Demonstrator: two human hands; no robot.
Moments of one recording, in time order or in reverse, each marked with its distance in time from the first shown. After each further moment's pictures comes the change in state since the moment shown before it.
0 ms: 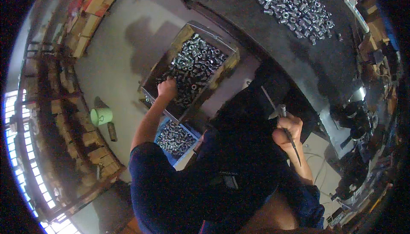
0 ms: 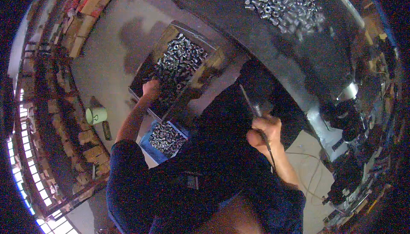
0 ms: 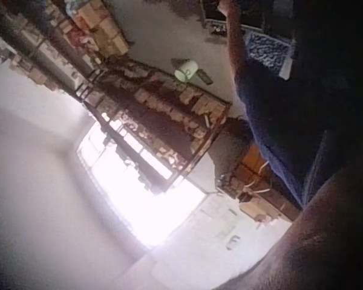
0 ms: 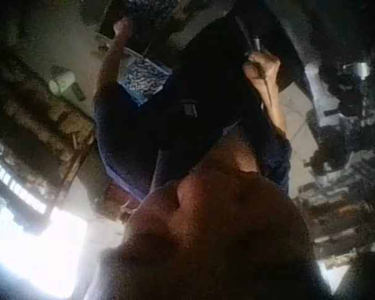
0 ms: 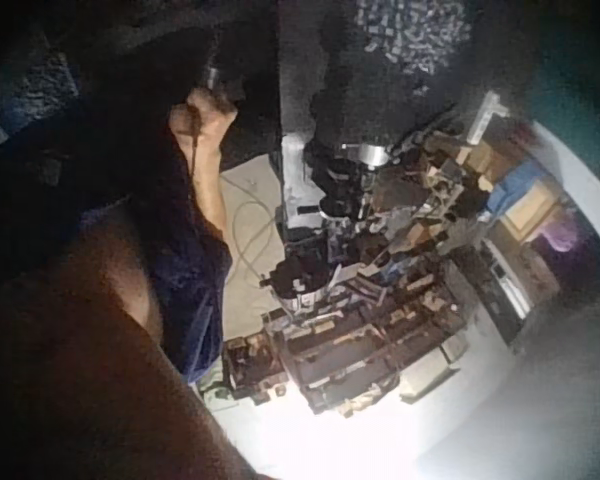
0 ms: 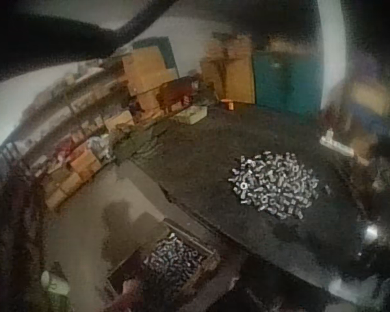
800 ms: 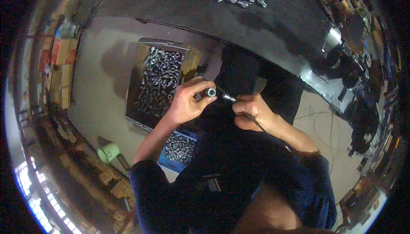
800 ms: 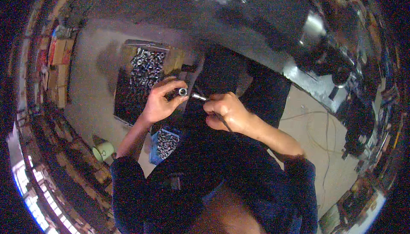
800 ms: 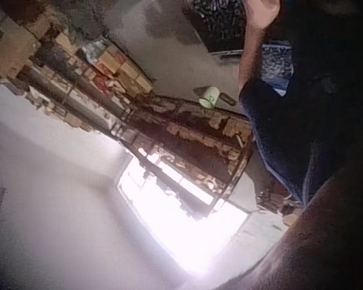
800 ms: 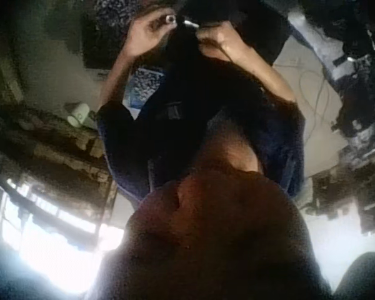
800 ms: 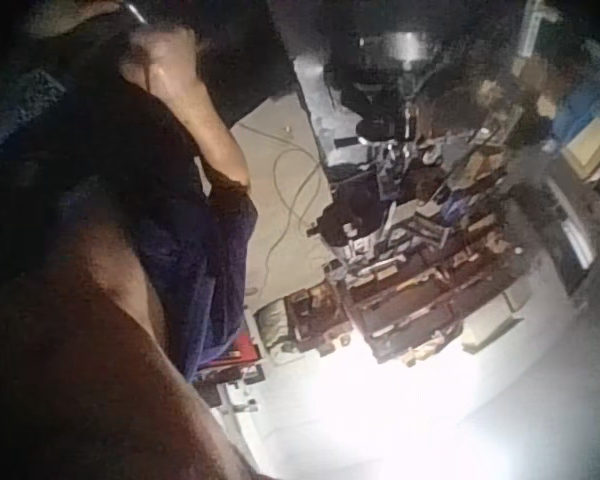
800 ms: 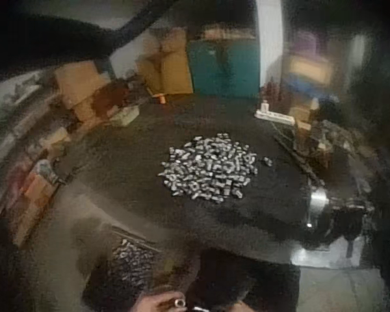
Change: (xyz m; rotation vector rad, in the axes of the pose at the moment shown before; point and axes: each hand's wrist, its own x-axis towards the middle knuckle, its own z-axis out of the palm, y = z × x) left_hand -0.094 0.176 -0.157 -0.926 0.184 0.915; right_hand 0.012 0.001 0.006 0.127 -0.349 0.010
